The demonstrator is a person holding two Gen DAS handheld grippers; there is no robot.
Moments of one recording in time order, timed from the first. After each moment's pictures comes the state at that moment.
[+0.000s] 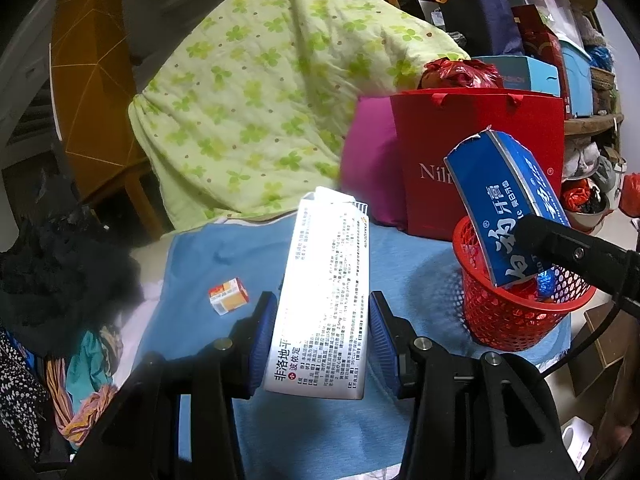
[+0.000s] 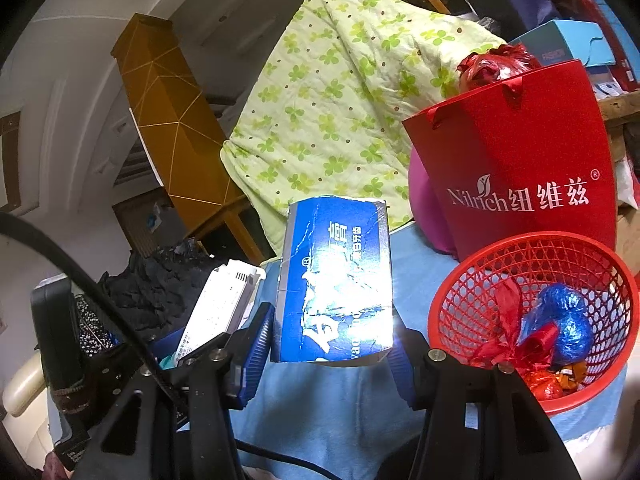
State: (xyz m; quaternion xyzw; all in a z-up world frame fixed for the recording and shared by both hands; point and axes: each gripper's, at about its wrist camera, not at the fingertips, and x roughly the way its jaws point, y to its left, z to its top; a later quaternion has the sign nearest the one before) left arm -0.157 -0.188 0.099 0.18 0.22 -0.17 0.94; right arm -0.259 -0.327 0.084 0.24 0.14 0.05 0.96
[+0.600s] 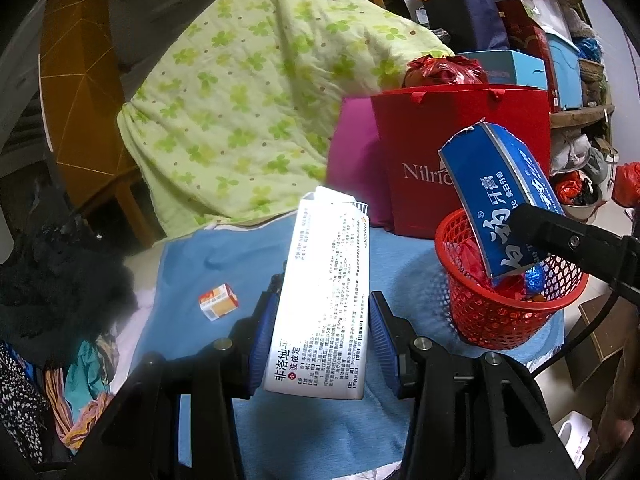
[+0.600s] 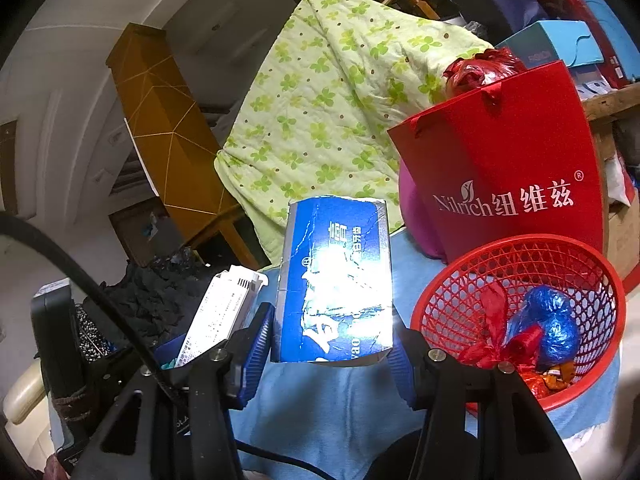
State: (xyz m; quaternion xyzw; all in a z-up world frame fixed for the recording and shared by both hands) left arm -0.166 -0.204 0.099 0.19 0.21 -0.19 0.94; right arm -0.273 -0.342 0.082 0.26 0.13 0.03 0.96
